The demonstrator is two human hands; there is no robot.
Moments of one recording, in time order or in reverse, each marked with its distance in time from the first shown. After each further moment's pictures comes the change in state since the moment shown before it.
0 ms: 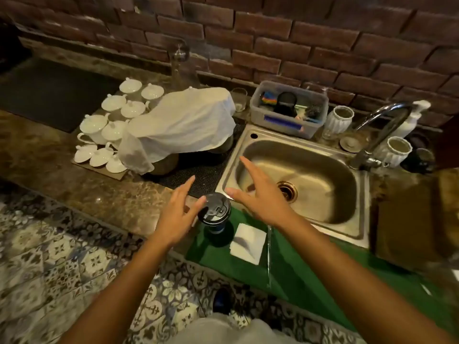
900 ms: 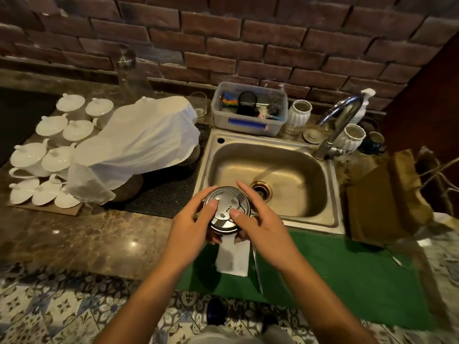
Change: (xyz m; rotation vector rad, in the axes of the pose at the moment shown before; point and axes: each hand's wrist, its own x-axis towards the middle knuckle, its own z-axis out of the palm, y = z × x) left_hand 0.005 0.118 0.011 -0.576 -0.150 -0.093; right_hand -0.057 -0.020 -0.014 0.556 0.205 0.216
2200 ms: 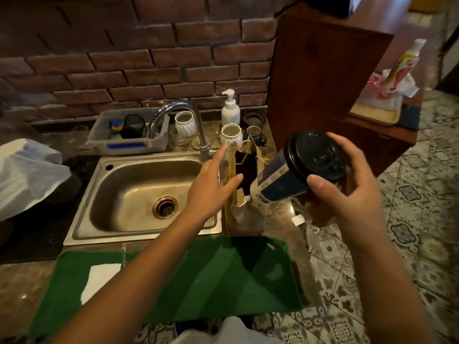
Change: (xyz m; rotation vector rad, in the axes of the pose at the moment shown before) left_hand 0.035 0.039 0.439 0.713 -0.214 0.370; right_hand -0.162 0.040 -0.461 0.121 0.590 -0.389
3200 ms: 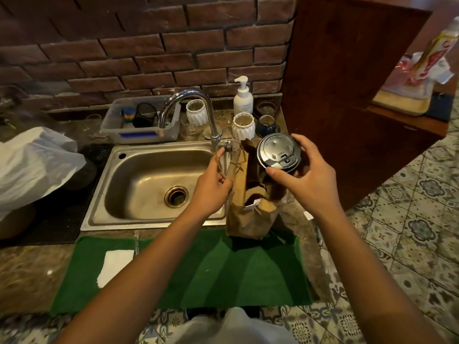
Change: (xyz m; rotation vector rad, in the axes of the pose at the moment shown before) left_hand 0.002 -0.034 0.008 -0.154 -0.015 -0.185; right_hand 0.050 0.084 0.043 -0.431 -0.103 0.084
